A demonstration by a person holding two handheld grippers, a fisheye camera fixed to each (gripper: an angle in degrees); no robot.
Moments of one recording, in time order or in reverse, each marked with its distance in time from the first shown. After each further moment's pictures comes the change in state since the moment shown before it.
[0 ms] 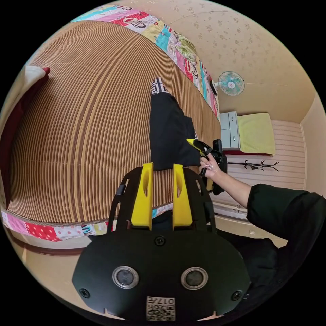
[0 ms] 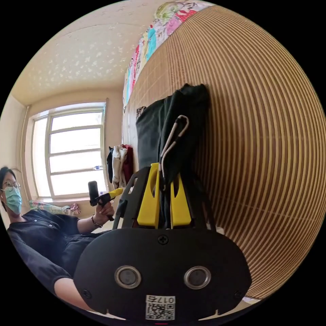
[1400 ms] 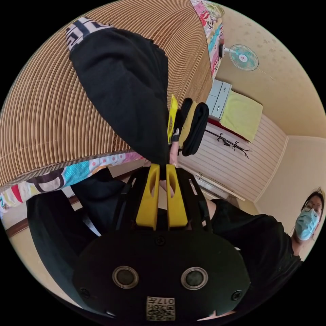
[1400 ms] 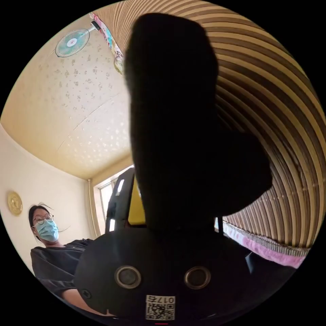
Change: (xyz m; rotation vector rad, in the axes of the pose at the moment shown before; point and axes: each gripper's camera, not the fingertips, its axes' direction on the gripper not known) left arm -0.067 -0.045 0.106 -0.449 0.314 -0.160; right arm -0.644 0.051 -0.066 0.380 -0.691 0.450
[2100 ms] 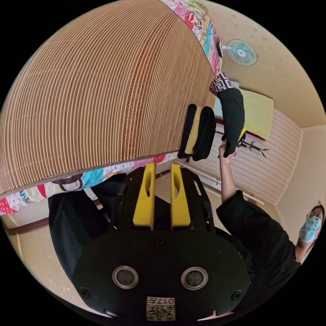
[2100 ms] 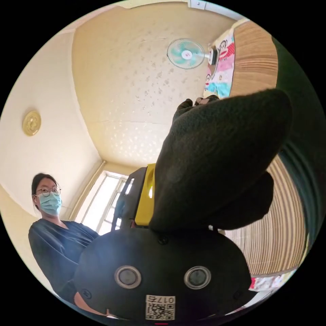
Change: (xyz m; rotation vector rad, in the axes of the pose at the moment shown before) left arm 0.031 -0.024 0.000 0.059 -0.190 0.038; right arm -0.435 0.060 0.018 0.237 -0.072 -0.619
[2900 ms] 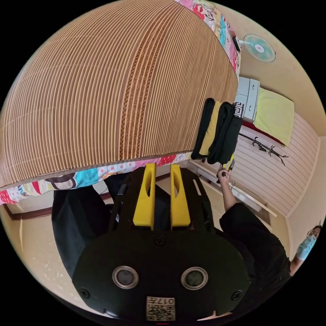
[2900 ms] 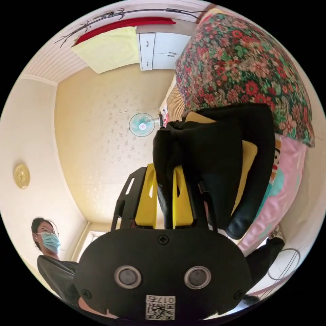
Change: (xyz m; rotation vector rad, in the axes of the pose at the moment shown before) left arm 0.077 -0.053 0.126 -0.019 -0.153 -0.076; right arm 0.075 0.092 -0.067 0.486 0.218 0.271
